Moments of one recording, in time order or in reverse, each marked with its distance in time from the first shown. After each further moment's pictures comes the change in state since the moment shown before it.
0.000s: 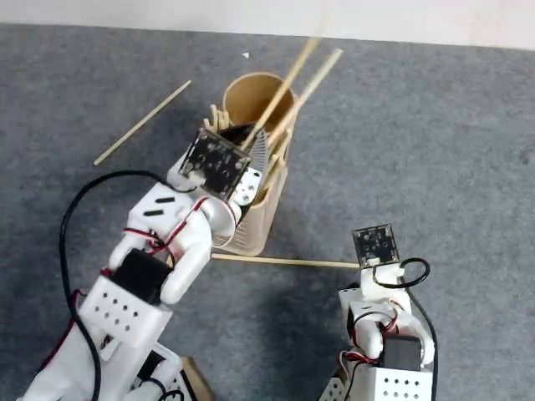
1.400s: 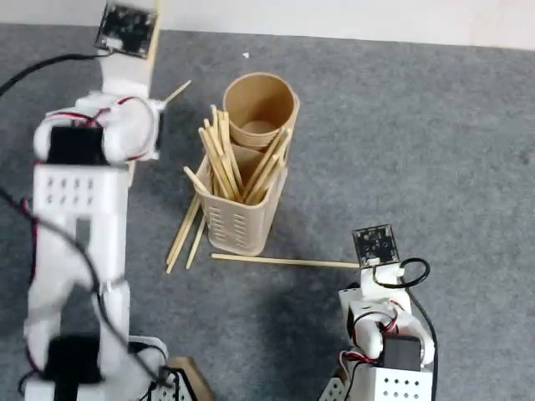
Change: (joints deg) left arm -24.4 35.5 -53.6 49.4 0.3; right arm 0.0 0.0 0.0 0.0 0.0
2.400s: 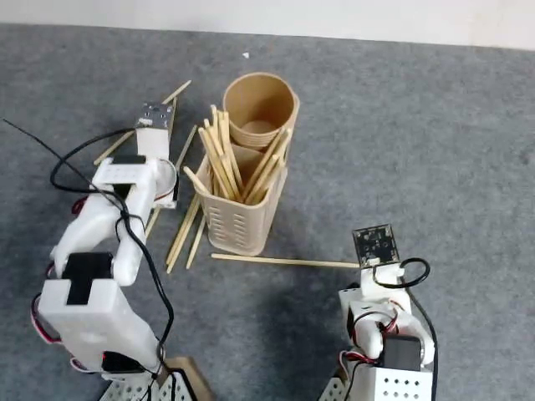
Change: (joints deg) left arm -6.8 33.4 28.8 -30.3 4.0; right arm 0.0 0.0 0.0 0.0 0.0
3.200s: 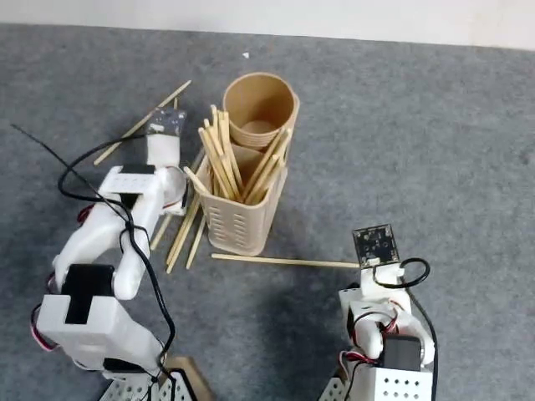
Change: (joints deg) left arm 0.9 -6.8 7.1 -4.7 0.0; right arm 0.0 0.0 0.0 0.0 0.0
